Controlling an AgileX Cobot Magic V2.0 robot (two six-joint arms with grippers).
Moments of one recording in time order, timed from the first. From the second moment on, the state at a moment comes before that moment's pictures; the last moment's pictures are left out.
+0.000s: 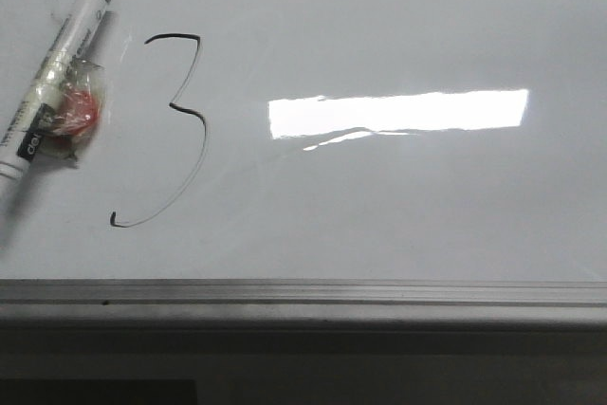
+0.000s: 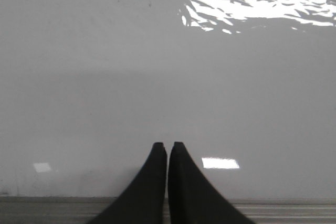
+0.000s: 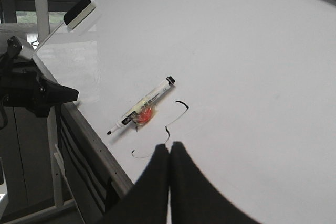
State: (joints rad) left arm 0.01 -0.01 0.01 -0.05 0.34 0.06; right arm 0.75 0.18 -0.38 0.44 0.28 -0.55
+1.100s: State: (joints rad) left arm 0.01 -0.01 0.01 -0.05 0.34 0.06; right arm -0.20 0.01 -0.03 -0.02 0.22 -0.01
